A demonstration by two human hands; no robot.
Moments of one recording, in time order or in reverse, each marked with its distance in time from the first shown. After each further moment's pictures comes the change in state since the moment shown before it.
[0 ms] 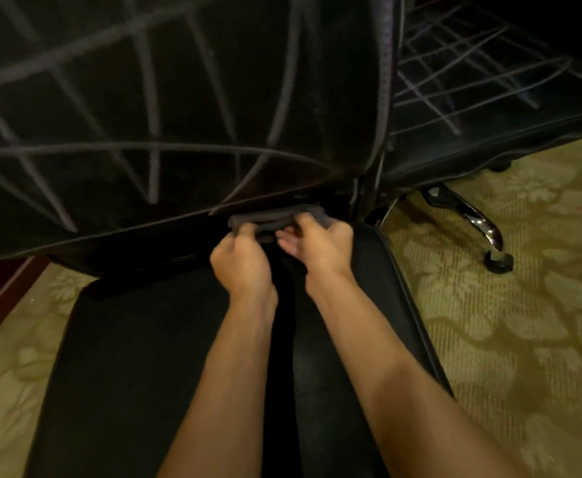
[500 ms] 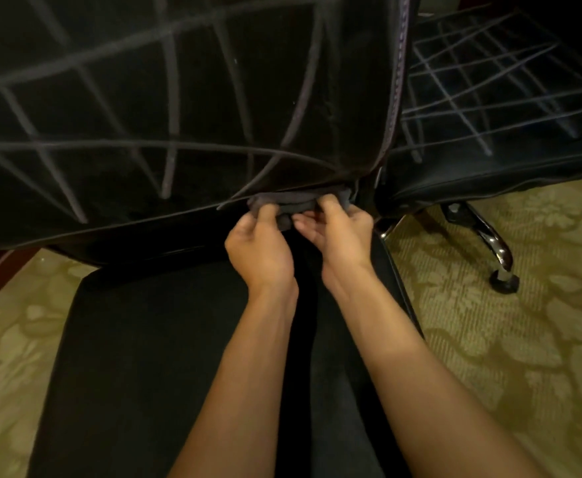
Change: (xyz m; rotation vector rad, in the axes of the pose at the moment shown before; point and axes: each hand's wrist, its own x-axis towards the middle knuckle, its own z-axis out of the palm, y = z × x) left_hand -0.026 0.032 0.004 -0.115 0.003 0.035; right_hand -0.010 -0.025 0.012 -0.009 -0.105 -0.032
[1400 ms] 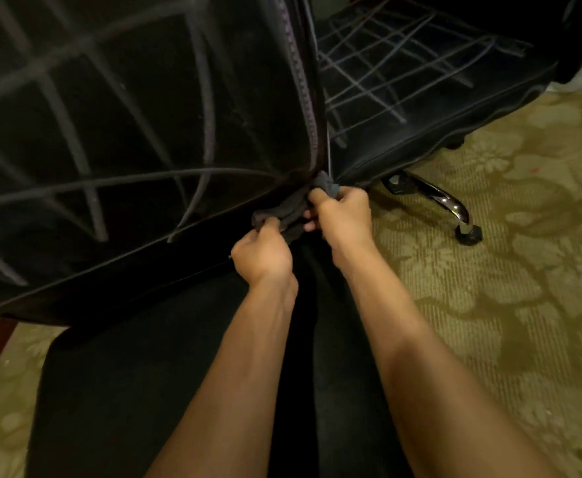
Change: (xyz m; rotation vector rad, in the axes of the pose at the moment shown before) left_hand -0.012 -0.035 0.044 0.295 -0.116 -0.226; right_hand 0.033 -0.023 -0.062 -0.386 0.231 -0.204
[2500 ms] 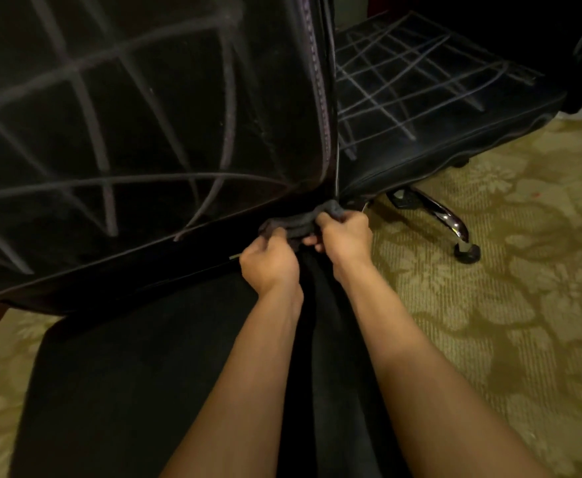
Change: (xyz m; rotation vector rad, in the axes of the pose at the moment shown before) left_hand 0.003 -0.004 0.002 -0.071 0.002 0.028; right_hand 0.001 0.004 0.004 -0.020 -0.003 0.040
